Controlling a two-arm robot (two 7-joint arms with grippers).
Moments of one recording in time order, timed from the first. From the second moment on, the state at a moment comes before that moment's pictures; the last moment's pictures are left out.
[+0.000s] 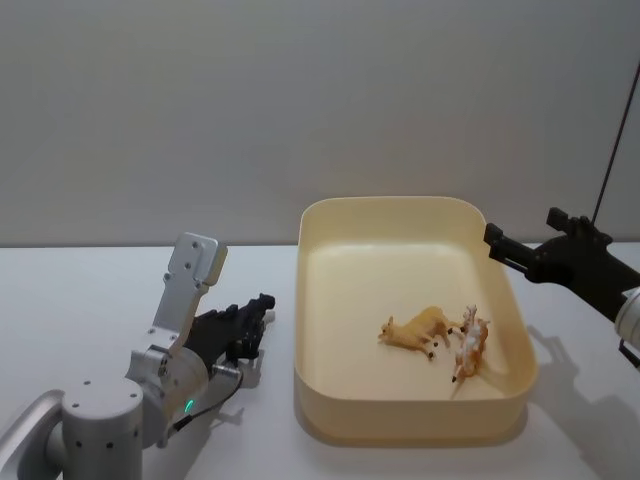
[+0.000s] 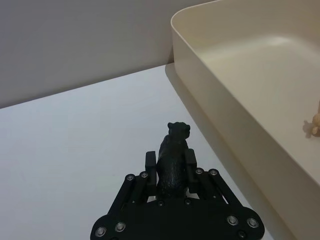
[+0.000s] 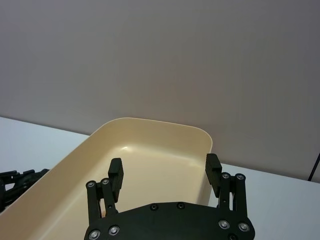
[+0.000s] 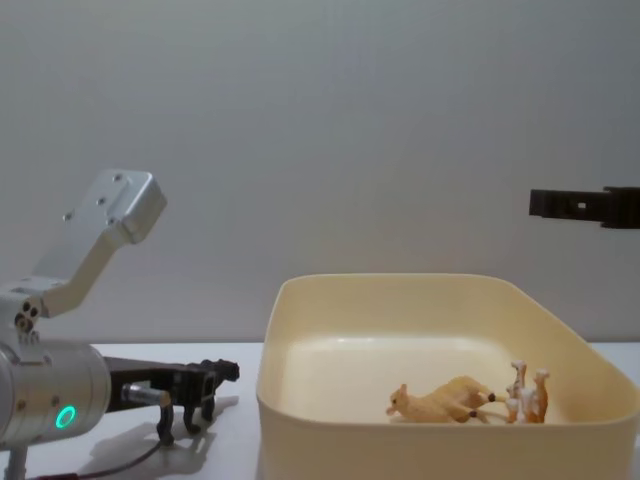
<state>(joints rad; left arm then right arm) -0.31 0.33 0.38 -1.44 -0.40 0.39 0.00 0.19 0.31 -0.14 -1.72 0.40 0.35 0.24</state>
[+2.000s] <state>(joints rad) -0.56 0.27 0.36 -1.33 -0.20 0.26 -0.46 0.19 0.31 -0.14 -1.72 0.40 0.35 0.24</state>
